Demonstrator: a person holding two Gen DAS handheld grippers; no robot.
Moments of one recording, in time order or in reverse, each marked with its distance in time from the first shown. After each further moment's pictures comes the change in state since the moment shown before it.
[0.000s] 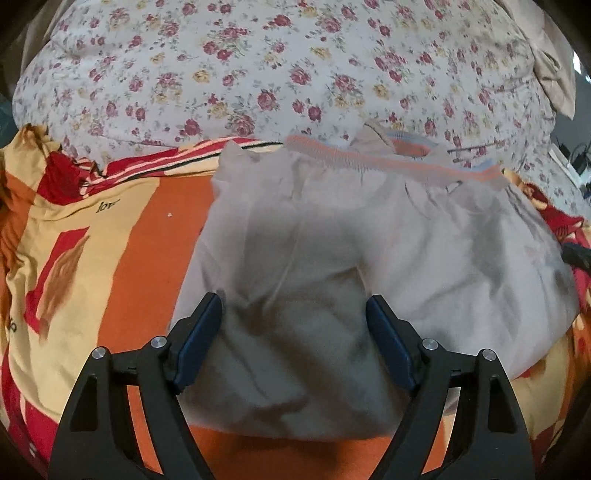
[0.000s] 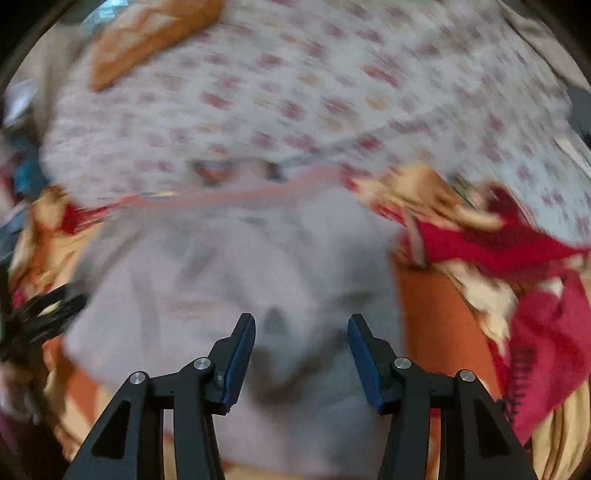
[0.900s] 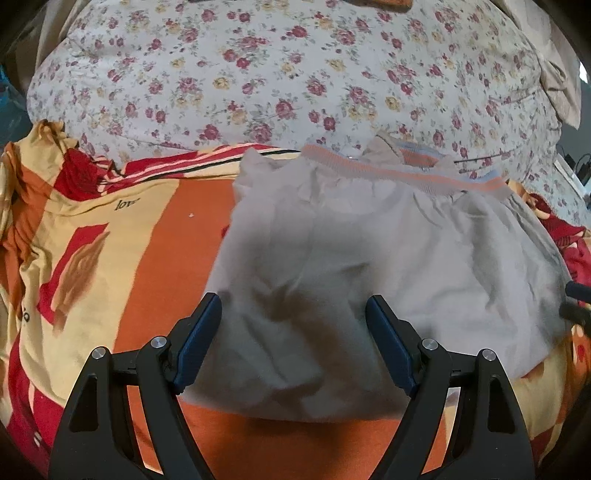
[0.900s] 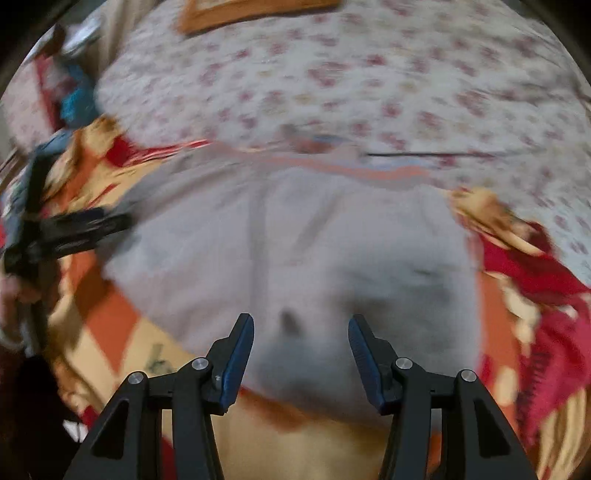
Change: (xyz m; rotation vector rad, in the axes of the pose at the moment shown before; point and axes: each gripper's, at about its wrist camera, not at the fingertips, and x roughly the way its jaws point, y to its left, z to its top) left arm -0.013 0.009 -0.004 -0.033 -0.016 0.030; right arm -0.007 0.054 -0.032 -0.172 0.066 -0.011
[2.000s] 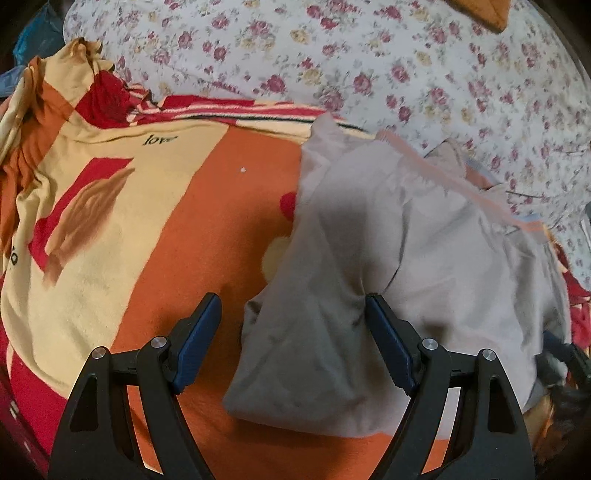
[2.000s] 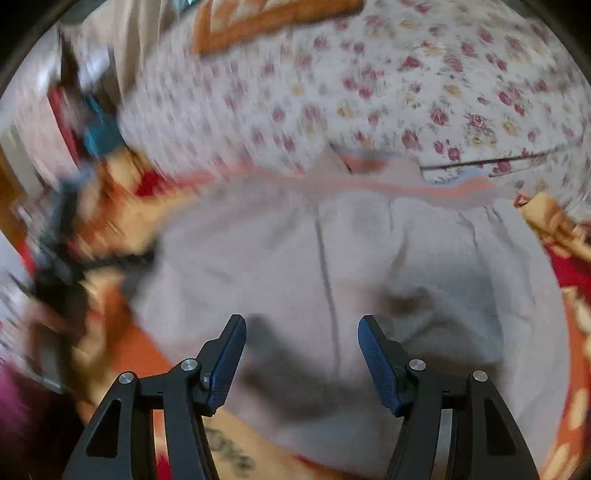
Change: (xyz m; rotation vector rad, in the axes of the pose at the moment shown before) left arm 0.029 0.048 0.002 -0.233 0.127 0.014; right arm 0.045 0.044 0.016 0.005 -0.067 0.142
